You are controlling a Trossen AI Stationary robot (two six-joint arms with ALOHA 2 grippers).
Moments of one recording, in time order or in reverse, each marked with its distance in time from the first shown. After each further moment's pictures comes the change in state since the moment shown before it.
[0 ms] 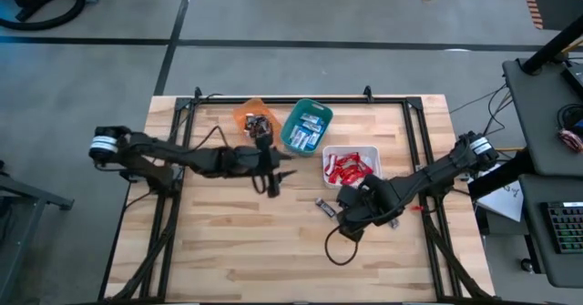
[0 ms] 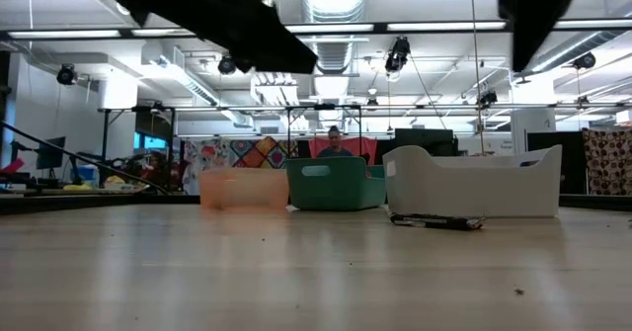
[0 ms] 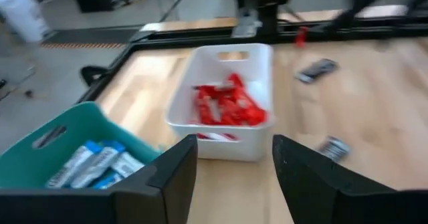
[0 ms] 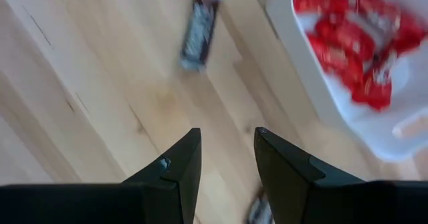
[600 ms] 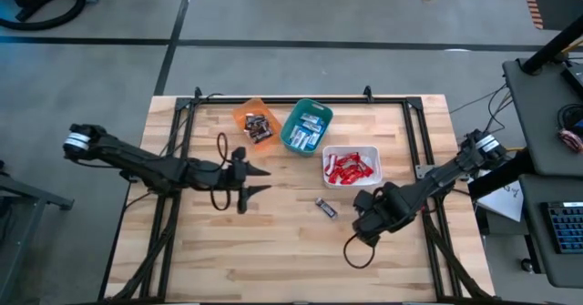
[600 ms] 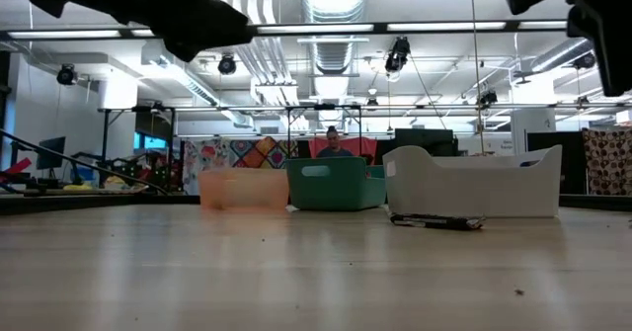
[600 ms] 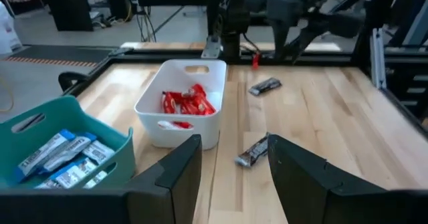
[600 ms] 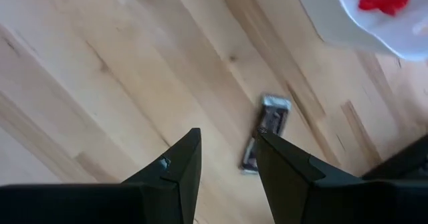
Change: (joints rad) left arm -0.198 -0.341 -0.271 0.043 -0.089 -0.117; right arm 0.082 -0.071 -0.174 -0.031 -0.127 0.195
